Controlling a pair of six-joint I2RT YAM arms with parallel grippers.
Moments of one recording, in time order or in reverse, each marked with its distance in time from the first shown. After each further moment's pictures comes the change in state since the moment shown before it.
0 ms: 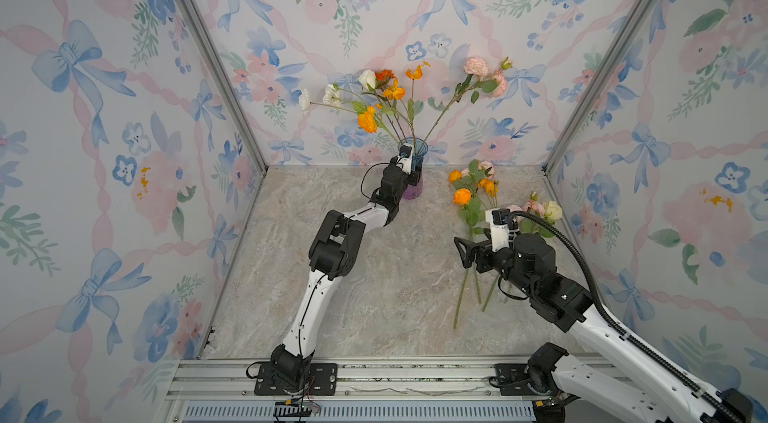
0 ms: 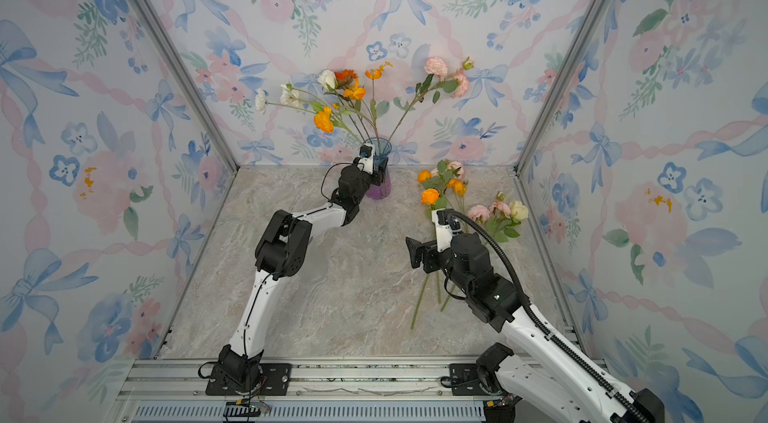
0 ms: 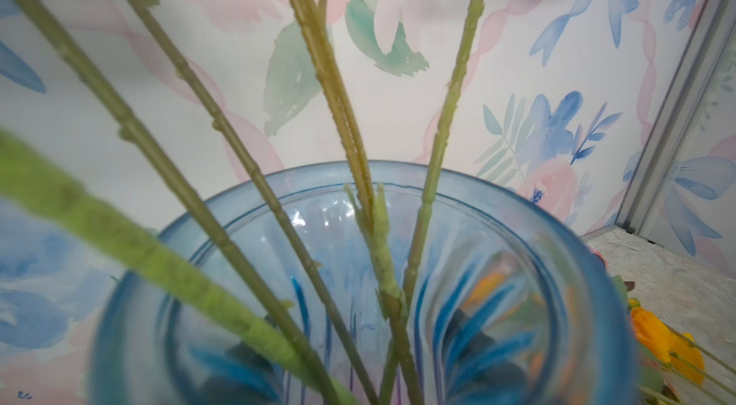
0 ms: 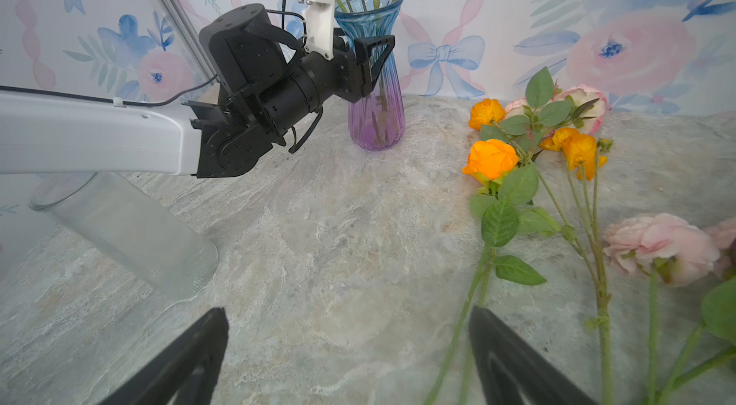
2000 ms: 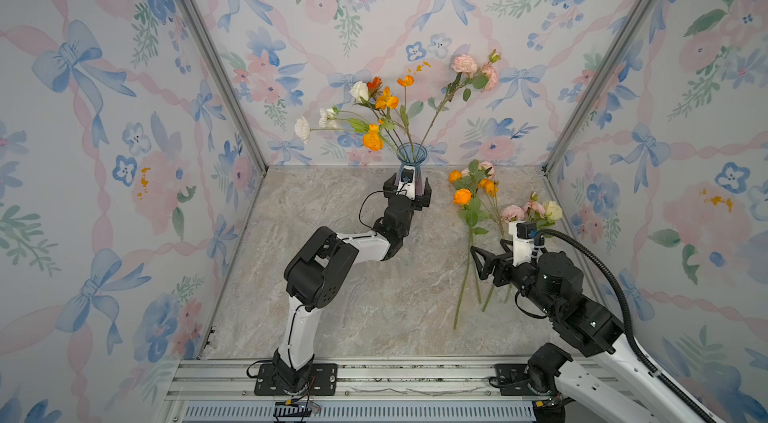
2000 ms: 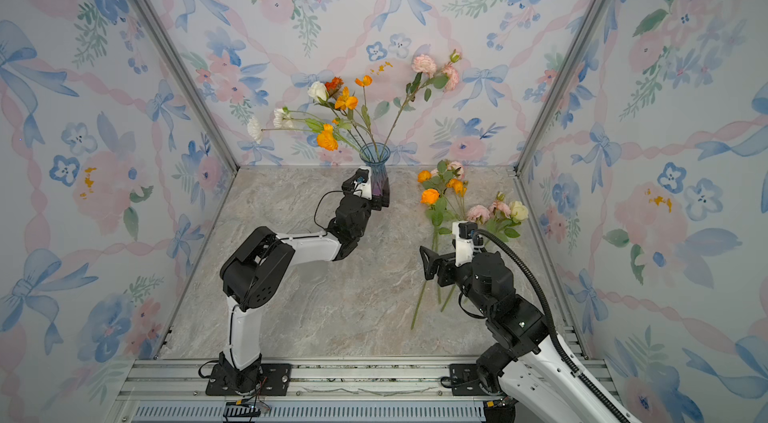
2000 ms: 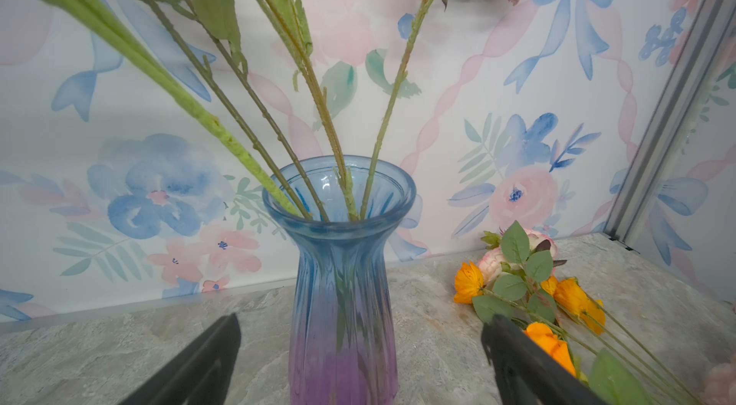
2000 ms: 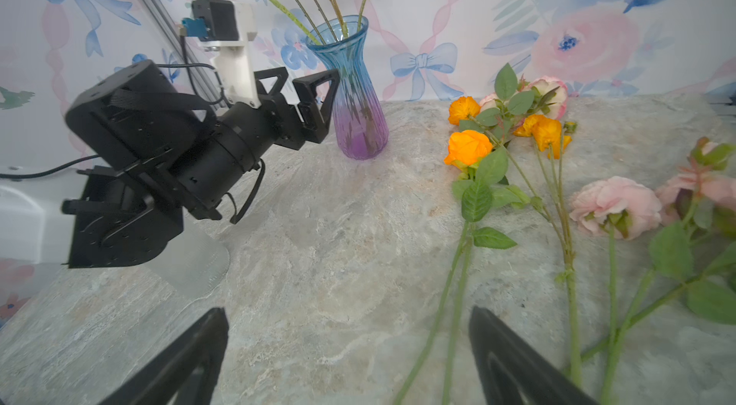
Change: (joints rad) left arm -0.192 -0.470 -0.654 0.163 -0.354 -0.036; right arm 0.000 -0.225 -0.052 -0.154 0.055 0.089
